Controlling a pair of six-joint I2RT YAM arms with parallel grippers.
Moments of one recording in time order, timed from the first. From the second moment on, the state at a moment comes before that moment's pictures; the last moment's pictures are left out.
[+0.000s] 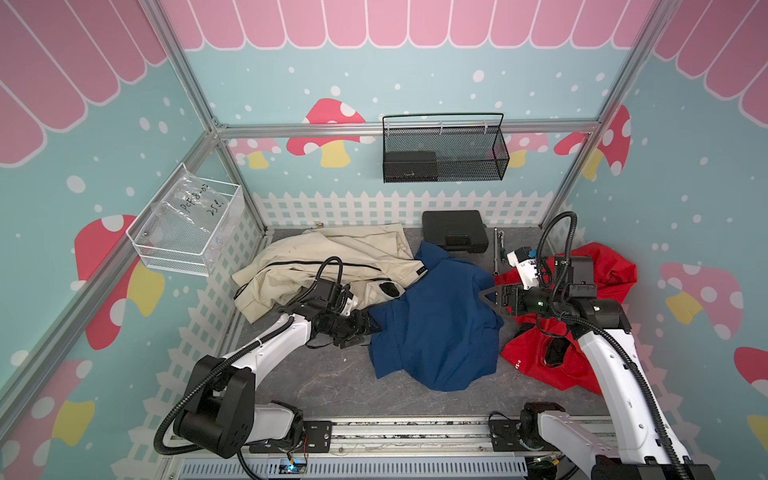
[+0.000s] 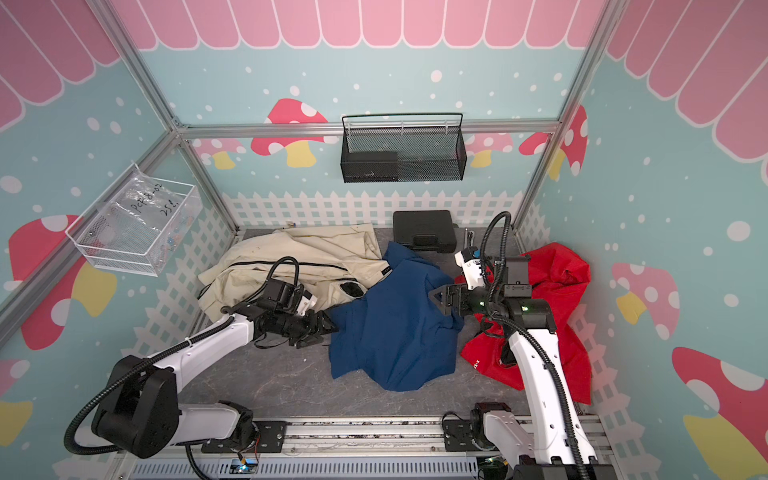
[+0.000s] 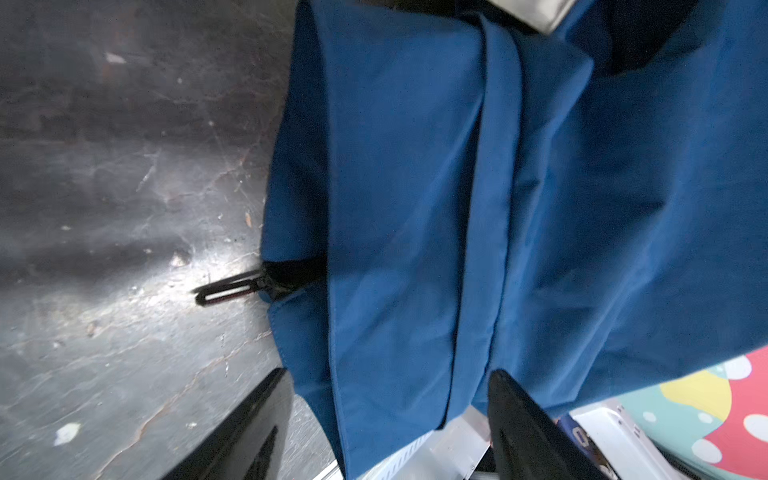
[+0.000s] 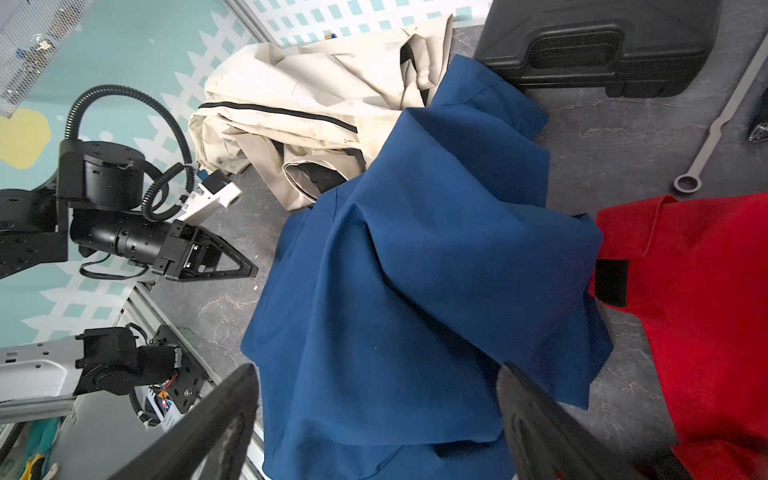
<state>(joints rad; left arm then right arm) -0.32 1.37 0.77 -0.51 0.67 -0.68 0.00 1.01 1.11 -0.90 -0.64 -0.01</state>
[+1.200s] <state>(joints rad) -0.35 1.55 0.68 0.11 0.80 -0.92 0.11 1.10 1.00 -0.63 -0.64 0.04</state>
